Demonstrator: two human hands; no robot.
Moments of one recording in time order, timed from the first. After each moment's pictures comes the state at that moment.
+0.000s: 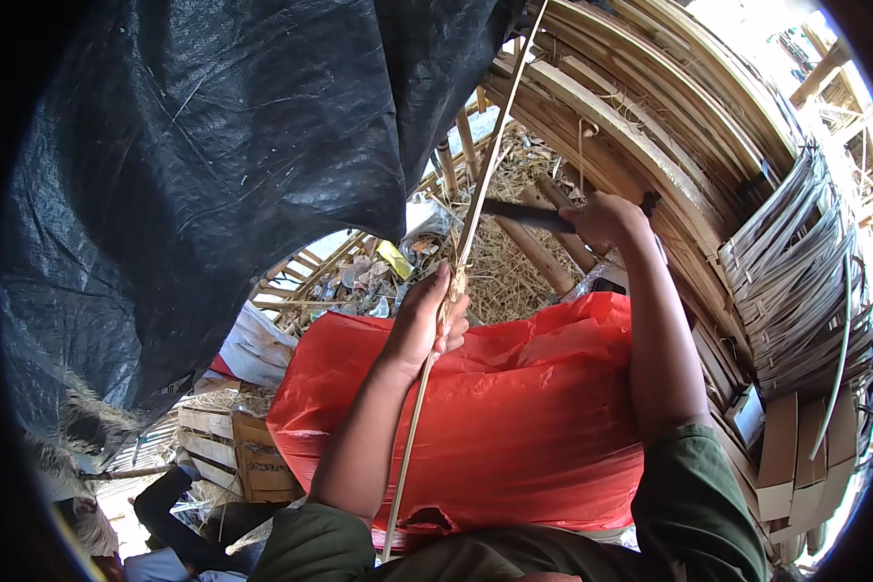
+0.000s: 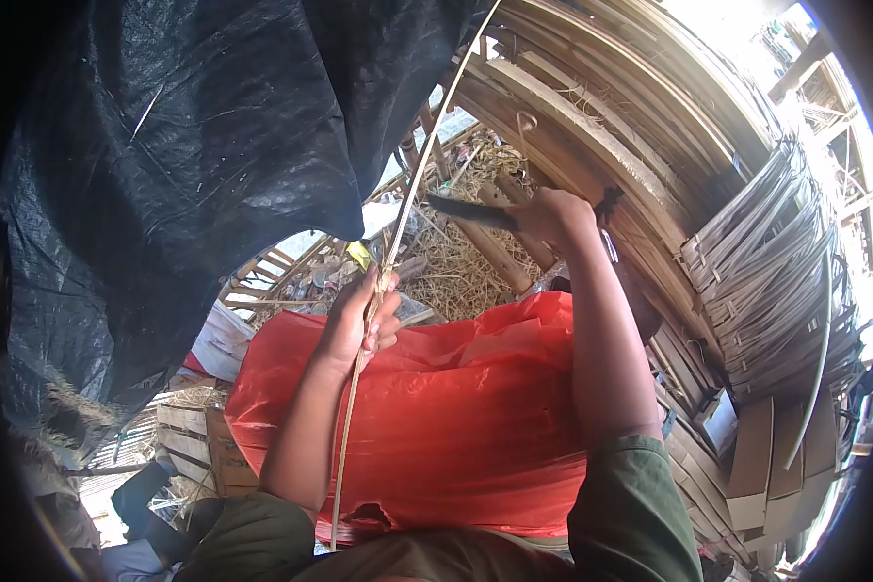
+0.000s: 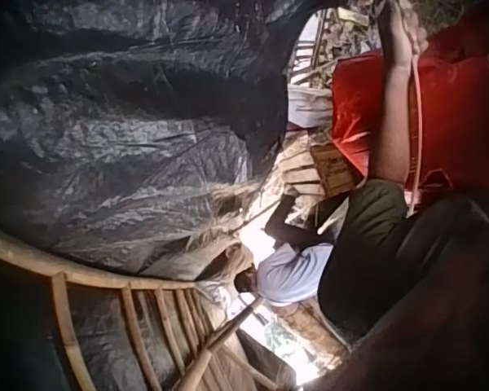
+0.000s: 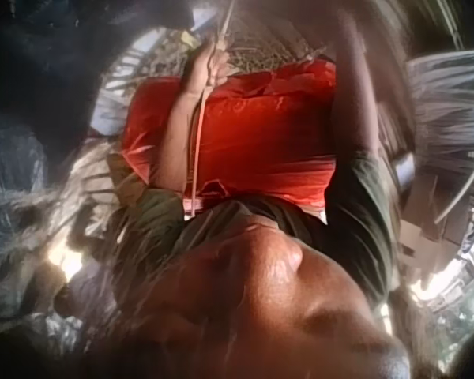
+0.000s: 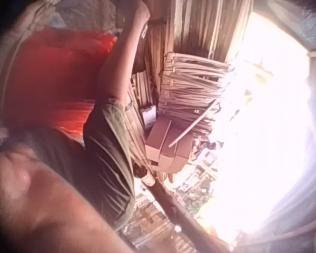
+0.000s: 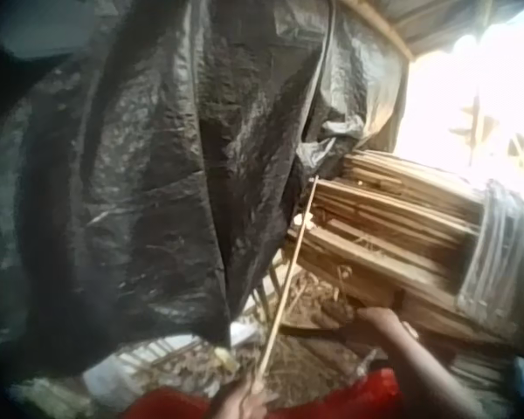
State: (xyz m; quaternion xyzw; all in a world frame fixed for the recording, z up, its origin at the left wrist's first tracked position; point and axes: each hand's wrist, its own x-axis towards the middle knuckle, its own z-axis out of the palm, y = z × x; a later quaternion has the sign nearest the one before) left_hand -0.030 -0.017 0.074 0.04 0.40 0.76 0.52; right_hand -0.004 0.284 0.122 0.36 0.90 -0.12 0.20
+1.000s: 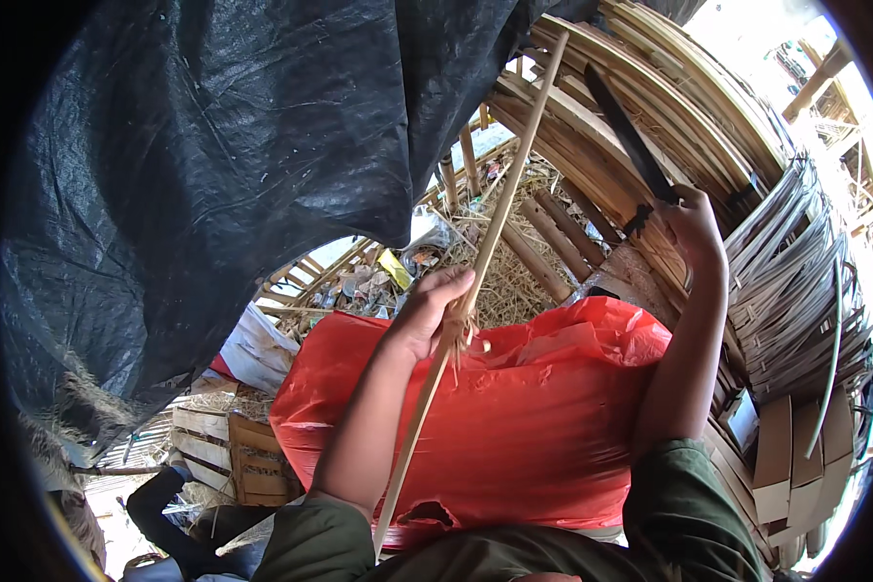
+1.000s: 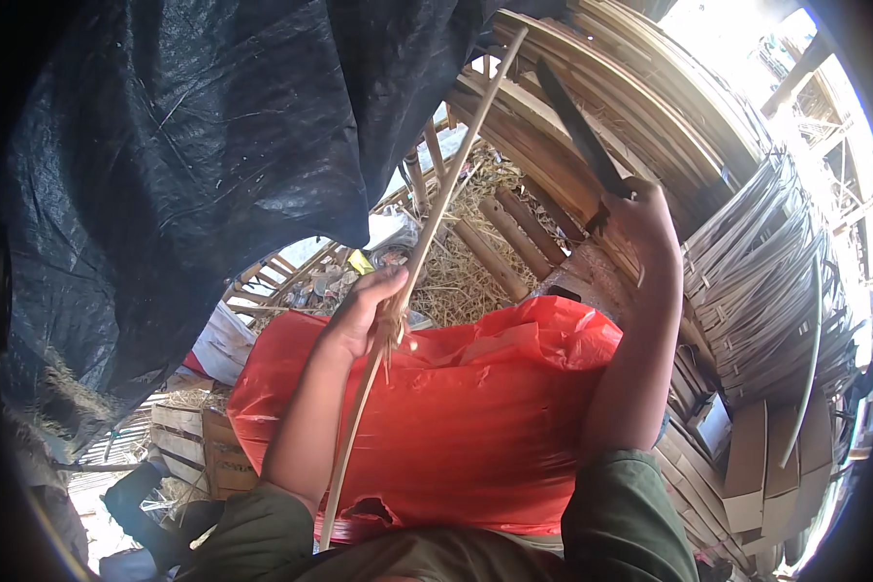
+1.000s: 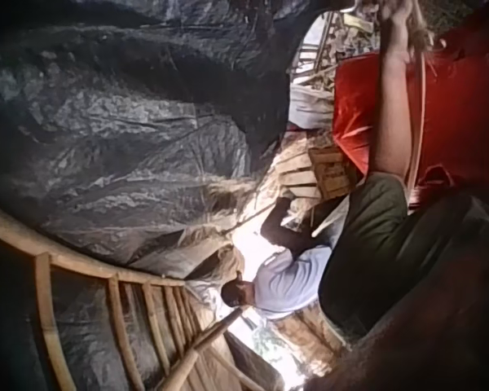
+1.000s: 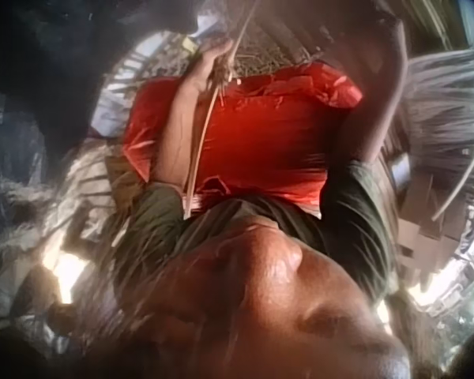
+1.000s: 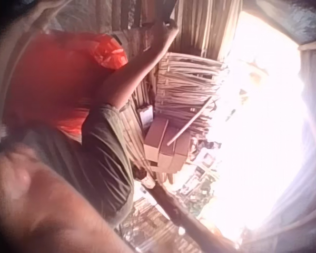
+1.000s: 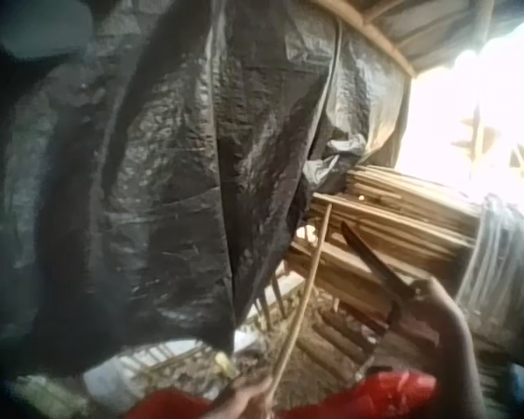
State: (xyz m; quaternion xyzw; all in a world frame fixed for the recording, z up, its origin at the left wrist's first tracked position) left_hand -0.038 -0.011 0.073 0.05 0.52 0.71 0.47; right_hand 0.080 0.360 0.156 0.35 0.82 -0.41 -0.18
